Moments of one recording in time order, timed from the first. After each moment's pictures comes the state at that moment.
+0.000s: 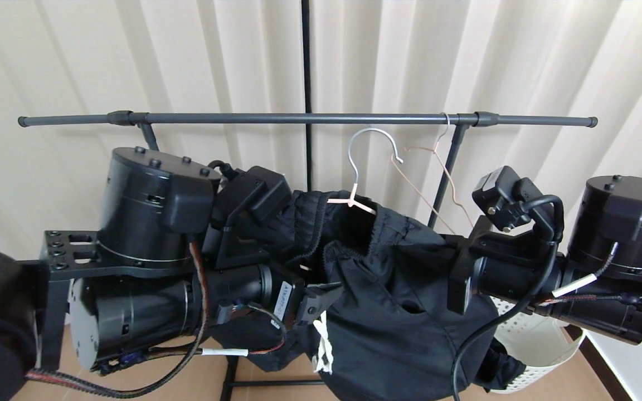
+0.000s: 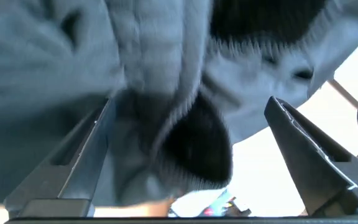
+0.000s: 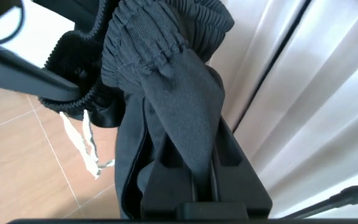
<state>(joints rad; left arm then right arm) -0.80 1.55 -0.92 -0.15 0.08 -0.02 0.58 1.59 -0.64 -0.75 0.24 -0.12</state>
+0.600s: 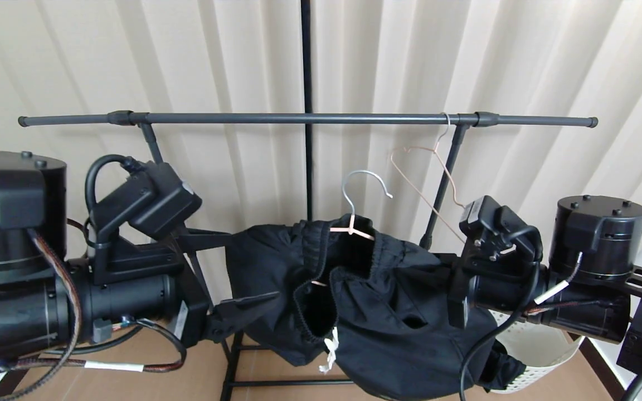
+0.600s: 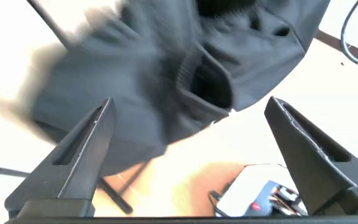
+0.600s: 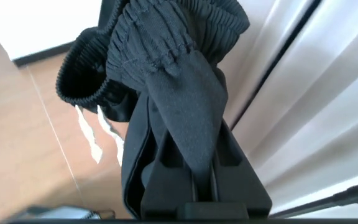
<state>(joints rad) -0.54 1.35 -0.75 -0.21 -0.27 0.29 0.51 1.65 -0.58 -0.78 0.40 -0.24</state>
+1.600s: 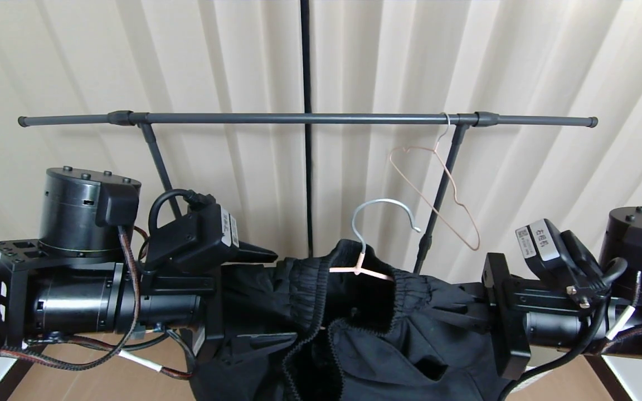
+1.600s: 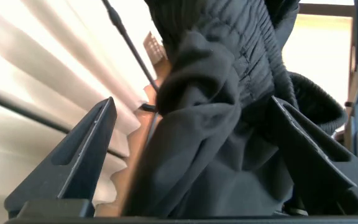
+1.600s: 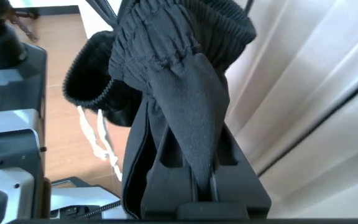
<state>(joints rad) -0.50 1.51 -0.76 -0.23 -0.59 0.60 0.49 1.54 -0.49 -0.78 0.72 -0.27</state>
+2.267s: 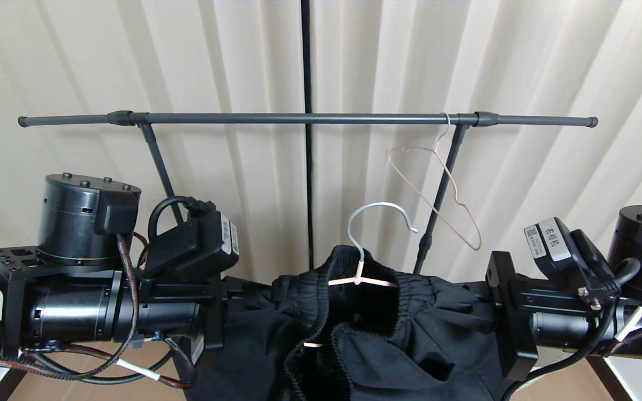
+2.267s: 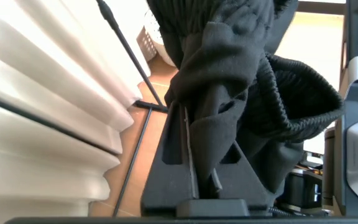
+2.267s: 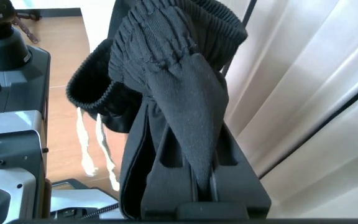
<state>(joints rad) -0.51 1.50 -0.74 -0.23 -0.59 0.59 0.49 1.52 -0.49 -0.78 0.72 -0.27</state>
